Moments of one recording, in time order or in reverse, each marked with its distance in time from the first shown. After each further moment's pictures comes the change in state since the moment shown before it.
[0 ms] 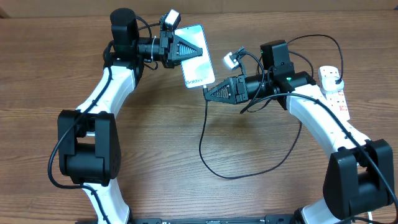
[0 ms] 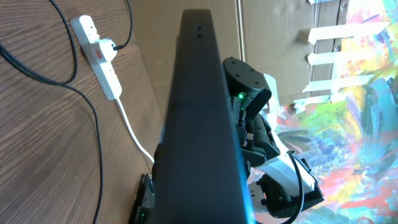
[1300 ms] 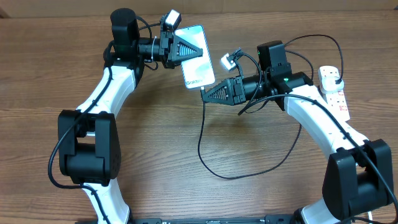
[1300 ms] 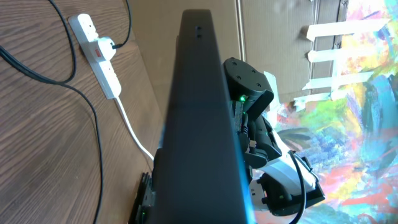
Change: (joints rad) left arm -0.001 0.000 0.000 0.000 0.005 0.008; right arm 0.021 0.000 0.000 0.002 0.001 0.000
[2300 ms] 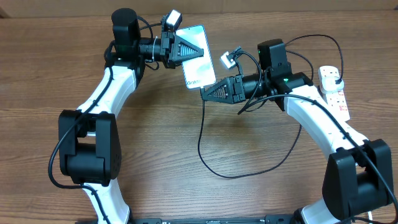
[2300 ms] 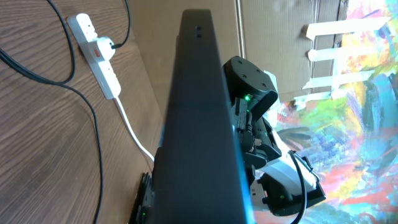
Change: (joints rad) left arm -0.006 0.000 0.000 0.000 -0.003 0.003; right arm 0.000 0.000 -0.005 0.071 -0.001 0.040
